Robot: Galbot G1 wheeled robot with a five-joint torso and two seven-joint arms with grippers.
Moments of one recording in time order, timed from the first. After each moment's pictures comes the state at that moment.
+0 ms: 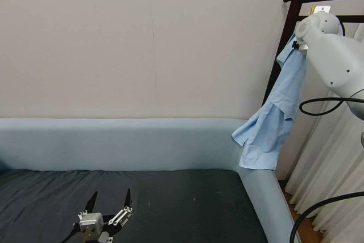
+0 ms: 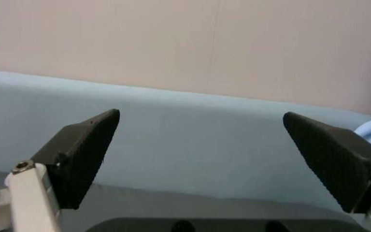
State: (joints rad) left arm 1.75 -1.21 -0.38 -2.32 -0.22 -0.12 -0.39; right arm 0.64 1.08 -0.39 0.52 1.24 -0.71 0.65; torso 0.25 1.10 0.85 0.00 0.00
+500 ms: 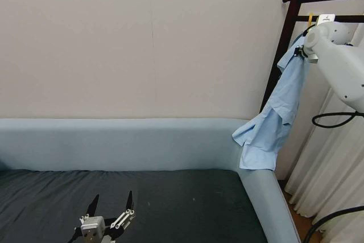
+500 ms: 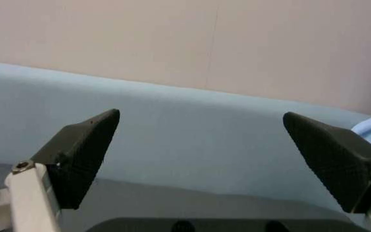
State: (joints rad) left arm 1.76 -1.24 -0.35 -2.32 -0.20 -0.13 -0.39; right arm 0.52 0.91 -0.41 0.89 1.19 -0.68 0.54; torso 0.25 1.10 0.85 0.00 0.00
